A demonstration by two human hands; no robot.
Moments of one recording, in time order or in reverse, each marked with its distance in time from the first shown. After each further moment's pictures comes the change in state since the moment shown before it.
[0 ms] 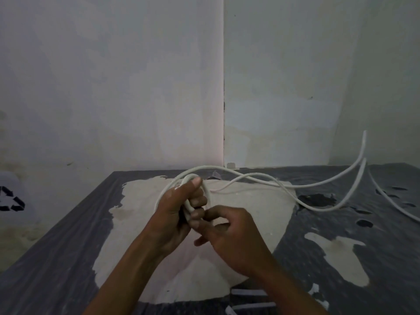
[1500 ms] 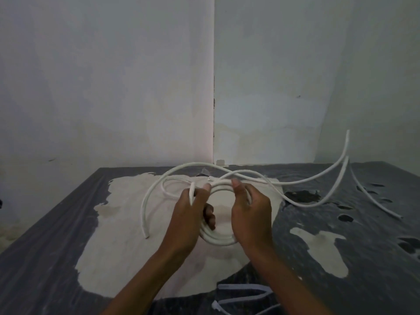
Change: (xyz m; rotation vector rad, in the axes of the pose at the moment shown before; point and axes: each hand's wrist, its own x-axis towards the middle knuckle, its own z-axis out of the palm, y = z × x) left_hand 0.003 -0.048 0.020 0.614 0.319 0.125; right_hand 0.016 0.021 -0.021 -0.018 0.624 -0.005
